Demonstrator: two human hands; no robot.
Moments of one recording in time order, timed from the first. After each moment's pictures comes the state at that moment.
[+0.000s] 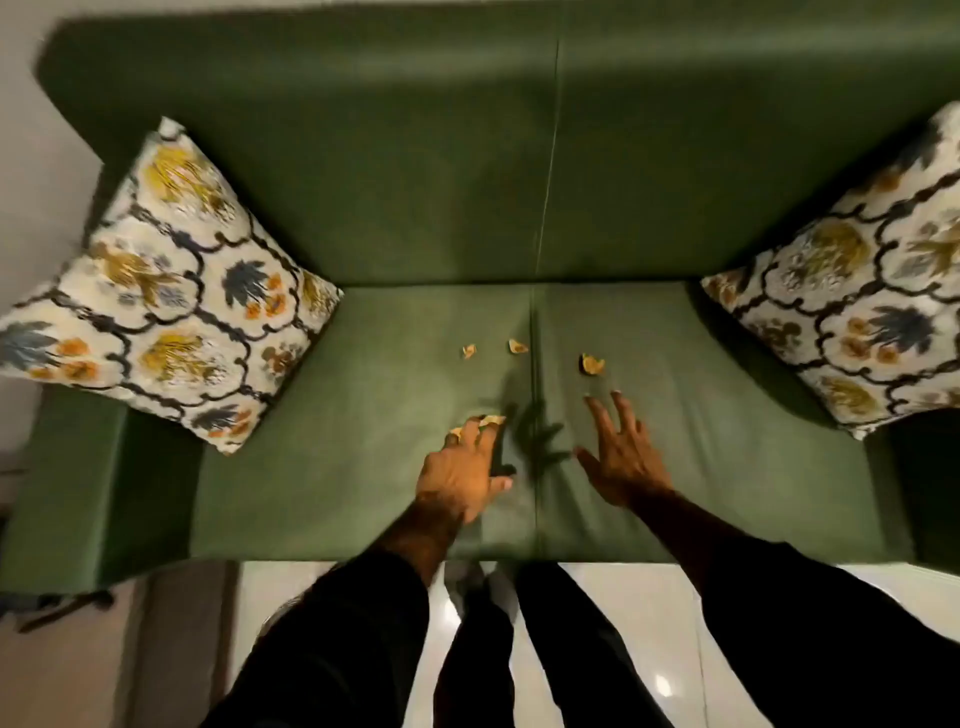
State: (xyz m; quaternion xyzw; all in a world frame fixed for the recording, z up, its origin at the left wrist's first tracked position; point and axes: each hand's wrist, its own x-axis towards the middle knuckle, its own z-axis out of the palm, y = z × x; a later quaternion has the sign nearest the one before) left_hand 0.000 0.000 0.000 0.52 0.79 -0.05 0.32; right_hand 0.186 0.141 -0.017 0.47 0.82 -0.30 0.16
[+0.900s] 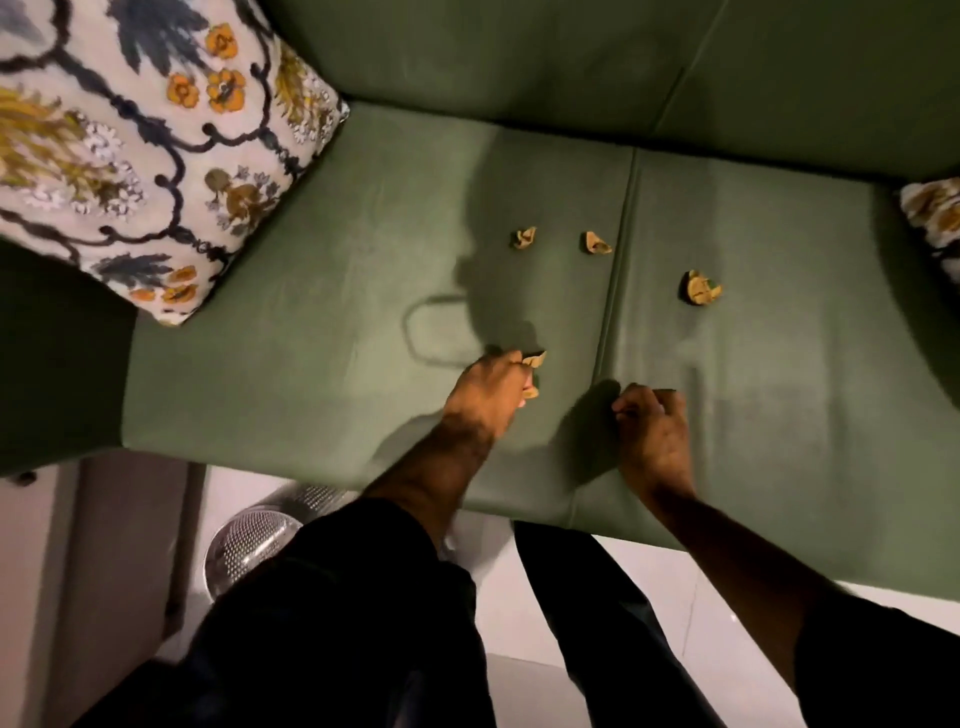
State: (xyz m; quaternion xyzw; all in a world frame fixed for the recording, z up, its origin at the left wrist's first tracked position) left_hand -0.018 0.018 -0.180 0.47 0.79 0.05 0.39; right_hand 0.178 0.106 -0.187 0.55 0.75 -0.36 0.06
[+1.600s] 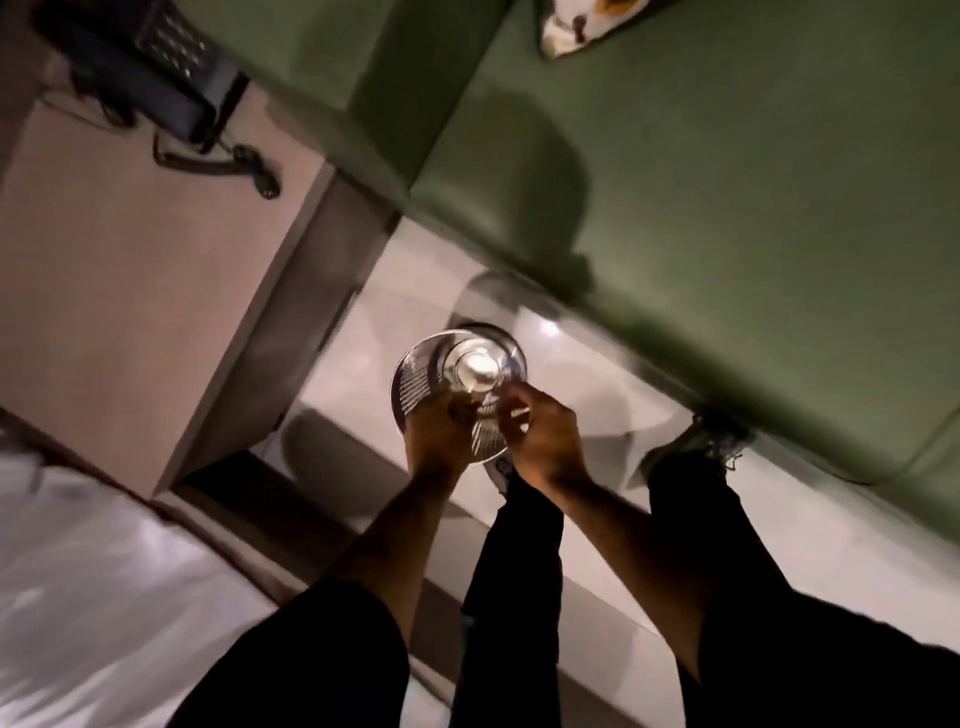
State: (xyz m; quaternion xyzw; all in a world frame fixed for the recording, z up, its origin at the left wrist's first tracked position) left_hand -0.036 -0.435 -0.230 -0.10 0.91 0.25 0.32; right_hand 0.018 -0.316 -0.224 0.32 0.77 -0.52 0.17
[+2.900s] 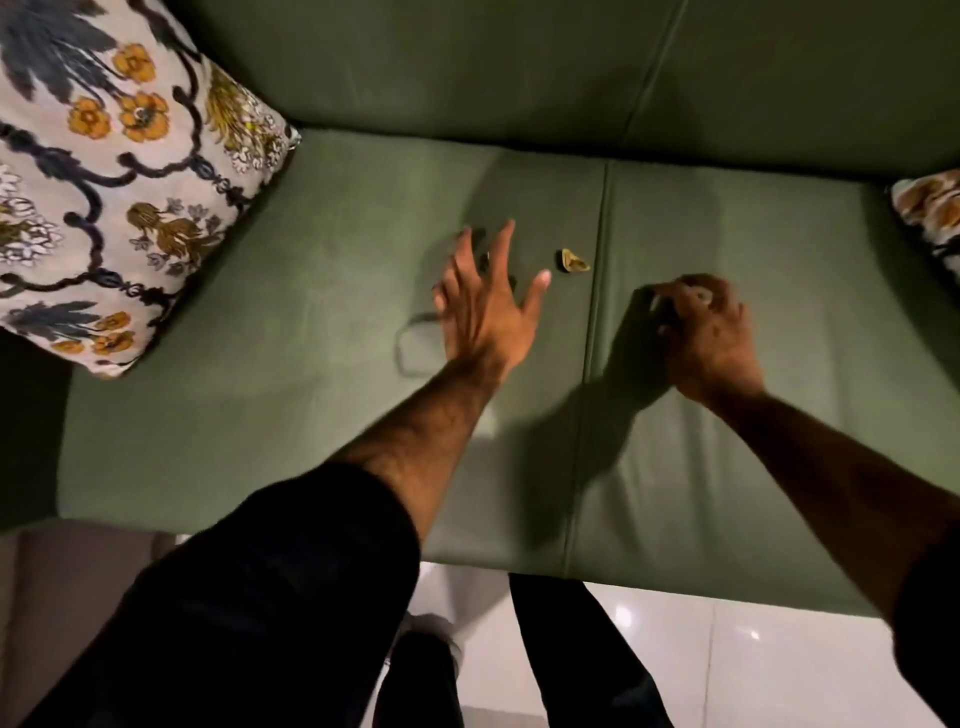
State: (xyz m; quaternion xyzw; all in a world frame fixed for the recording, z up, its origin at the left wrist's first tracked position) left_hand -0.058 0.103 -0.201 0.32 0.91 0.17 0.20; right_hand 0.133 0.234 -0.179 0.50 0.83 -0.24 0.11
